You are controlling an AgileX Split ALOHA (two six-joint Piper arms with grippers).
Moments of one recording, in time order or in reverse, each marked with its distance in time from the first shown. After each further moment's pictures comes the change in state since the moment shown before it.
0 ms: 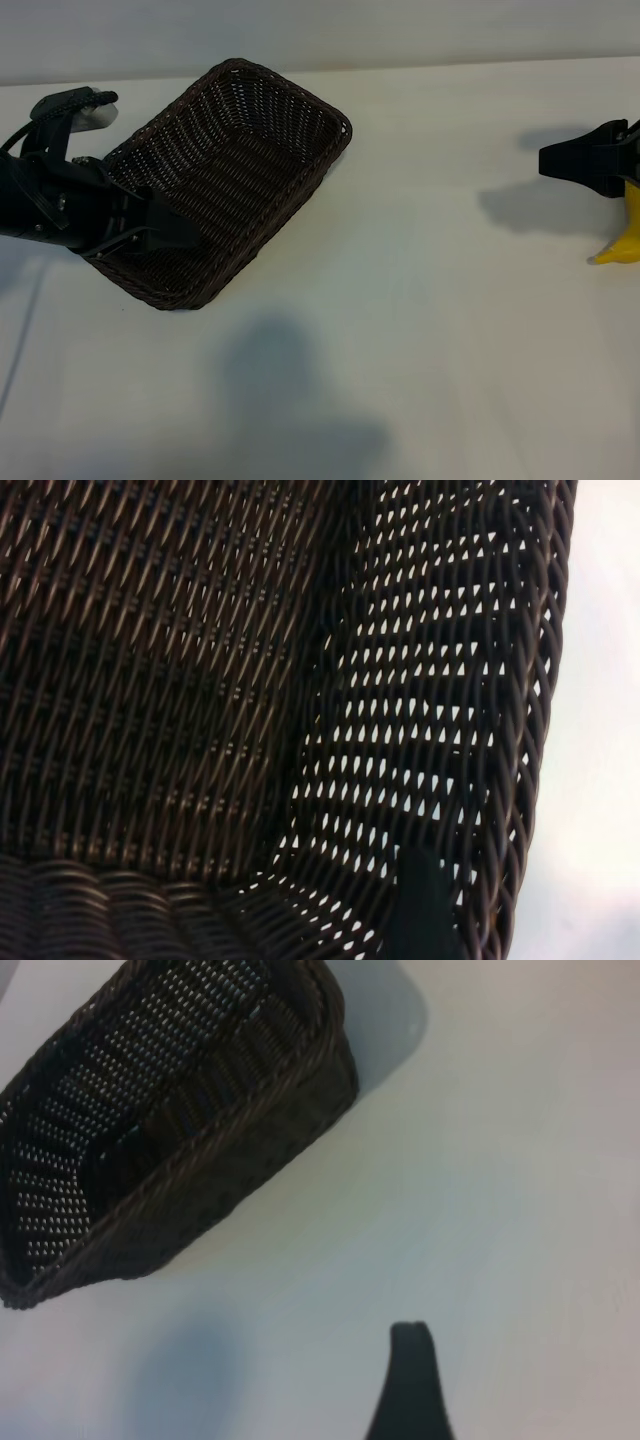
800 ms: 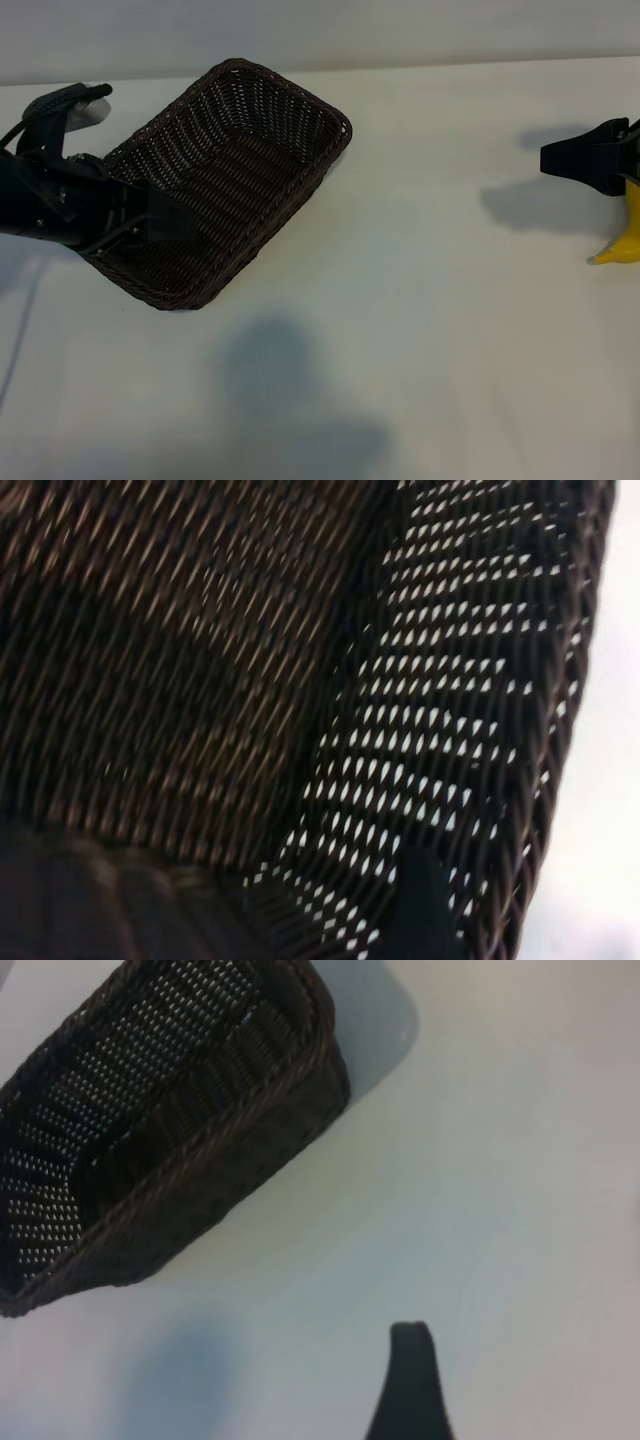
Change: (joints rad) left arm 0.000 0.000 -0.003 0.022 -0.023 -0.129; right arm 0.000 0.000 0.000 0.000 -0.013 0.000
